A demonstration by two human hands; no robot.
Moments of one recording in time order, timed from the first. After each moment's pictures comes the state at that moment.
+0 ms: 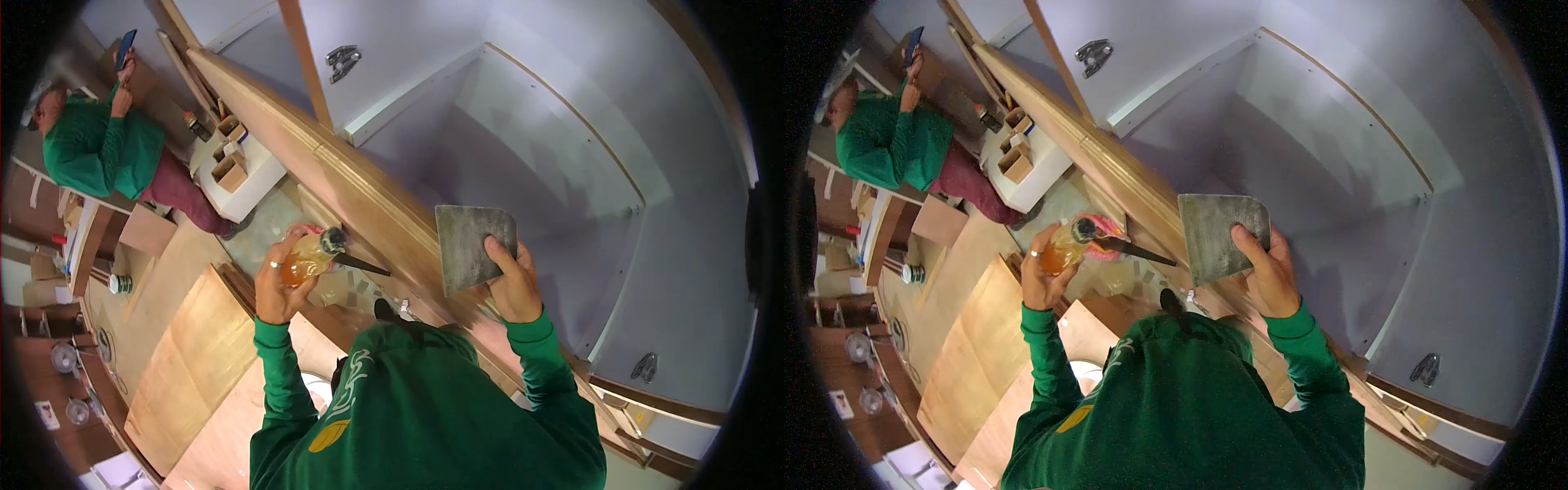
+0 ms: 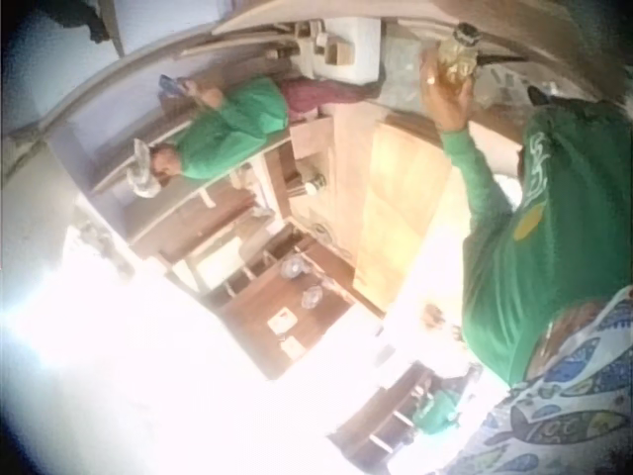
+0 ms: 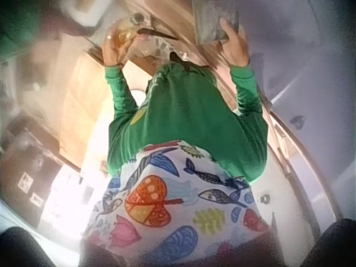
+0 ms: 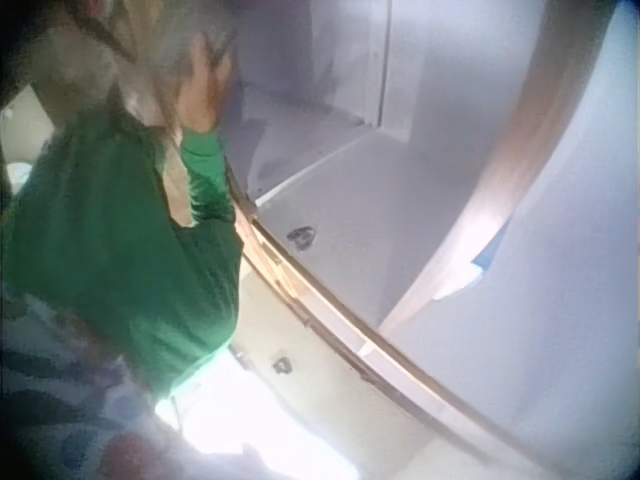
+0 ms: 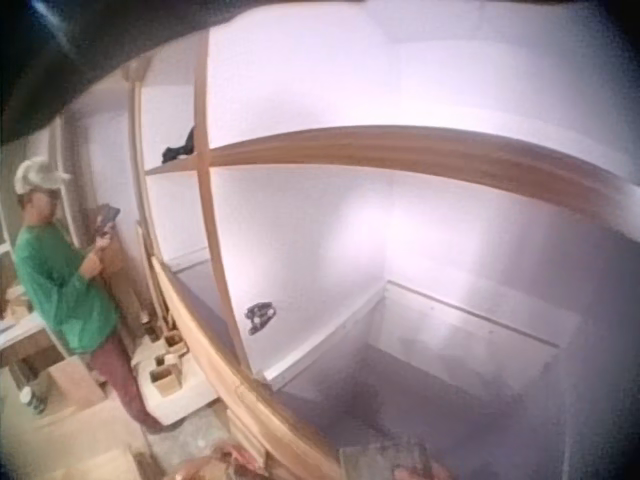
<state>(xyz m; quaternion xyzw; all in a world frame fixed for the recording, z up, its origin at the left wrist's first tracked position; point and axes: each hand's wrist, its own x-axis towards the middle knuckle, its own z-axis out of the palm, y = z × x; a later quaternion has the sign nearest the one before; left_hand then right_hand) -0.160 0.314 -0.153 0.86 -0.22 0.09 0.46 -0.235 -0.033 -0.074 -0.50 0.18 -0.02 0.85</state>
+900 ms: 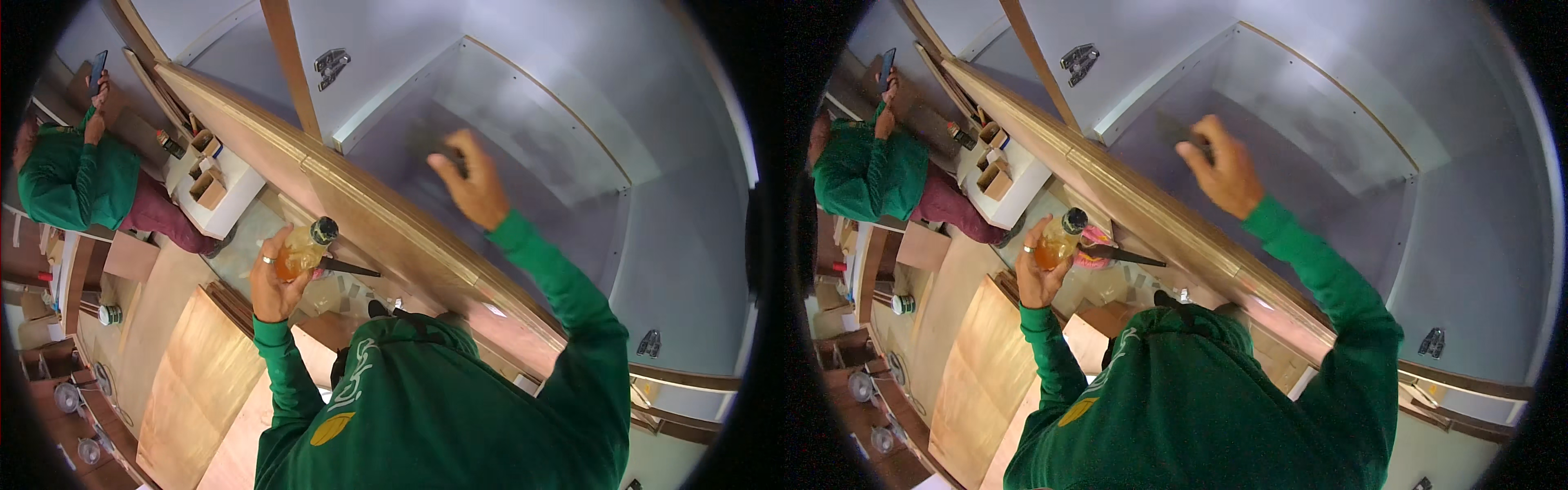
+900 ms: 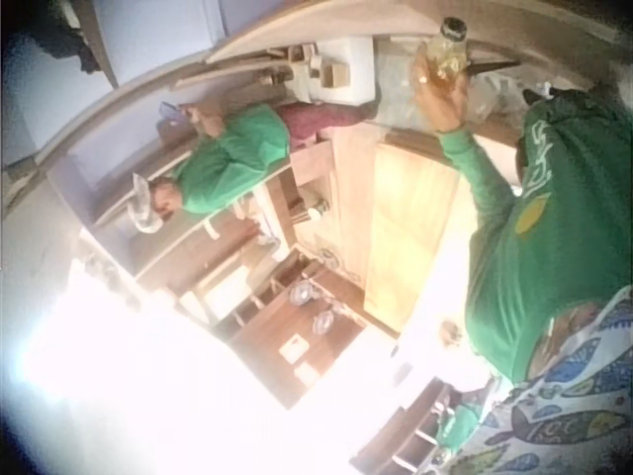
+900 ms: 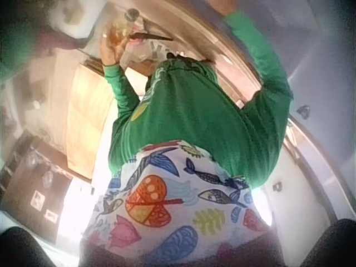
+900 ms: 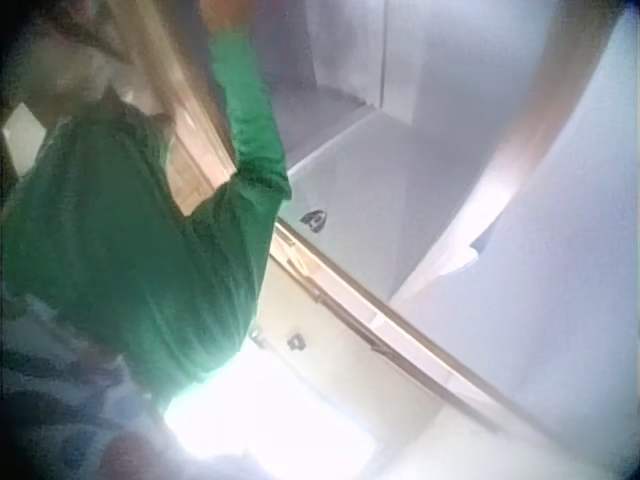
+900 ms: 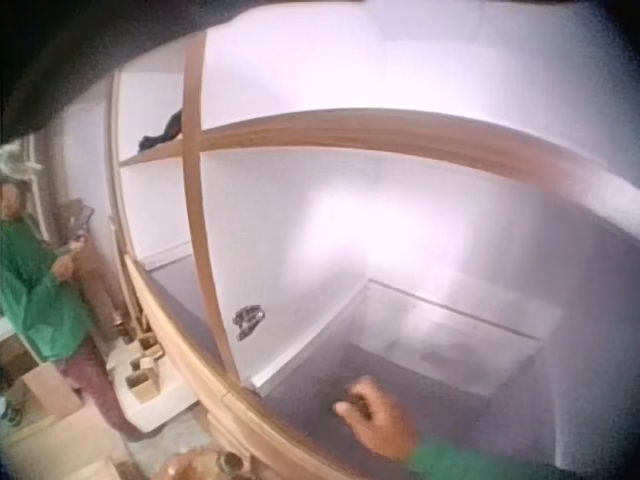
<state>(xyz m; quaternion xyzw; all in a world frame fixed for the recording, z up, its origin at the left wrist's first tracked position) -0.114 0.318 -0.168 0.83 -0.19 0.10 0.51 -0.093 -0.027 -0.090 -0.88 -0.06 -0.21 0.42</state>
